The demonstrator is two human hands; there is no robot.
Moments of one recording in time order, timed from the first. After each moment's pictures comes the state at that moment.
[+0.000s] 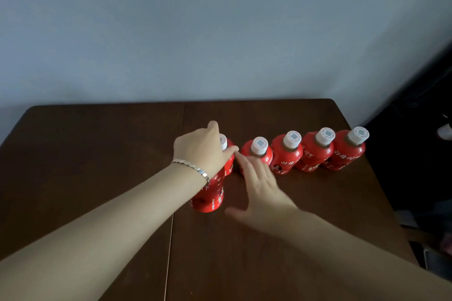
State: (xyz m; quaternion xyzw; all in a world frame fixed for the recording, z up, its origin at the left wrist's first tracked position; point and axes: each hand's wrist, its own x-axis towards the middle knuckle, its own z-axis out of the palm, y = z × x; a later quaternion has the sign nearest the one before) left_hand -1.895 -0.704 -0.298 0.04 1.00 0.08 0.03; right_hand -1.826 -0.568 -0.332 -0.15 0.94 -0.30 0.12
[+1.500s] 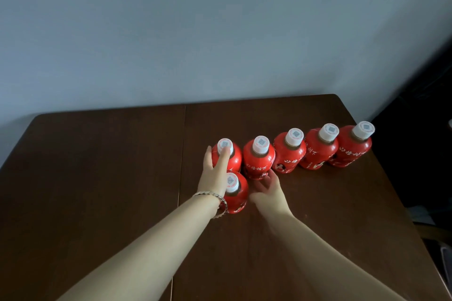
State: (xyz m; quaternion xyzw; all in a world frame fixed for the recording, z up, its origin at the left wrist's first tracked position) left_hand -1.869 -0.685 -0.359 -0.24 0.73 0.61 0.17; right_hand -1.830 -0.572 -0.396 0.26 0.66 -0.68 0.16
